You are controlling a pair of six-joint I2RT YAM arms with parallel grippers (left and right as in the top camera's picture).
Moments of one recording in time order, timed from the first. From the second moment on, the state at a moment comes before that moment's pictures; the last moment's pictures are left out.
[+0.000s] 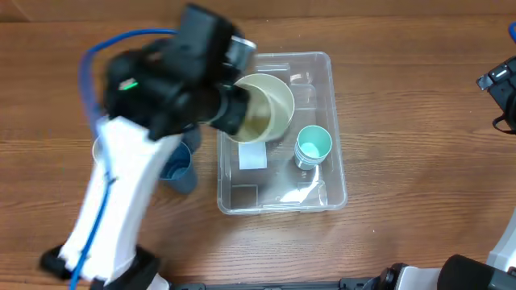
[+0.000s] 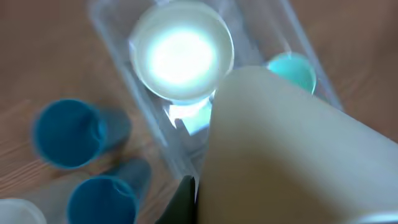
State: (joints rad) left arm -0.52 1.73 2.31 -1.66 0.03 -0.11; right arm -0.43 1.53 1.81 -1.27 0.11 0.56
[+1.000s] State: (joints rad) left arm -0.66 1.98 2.34 -1.68 0.03 -0.02; right arm -0.43 1.53 1.81 -1.27 0.11 0.56
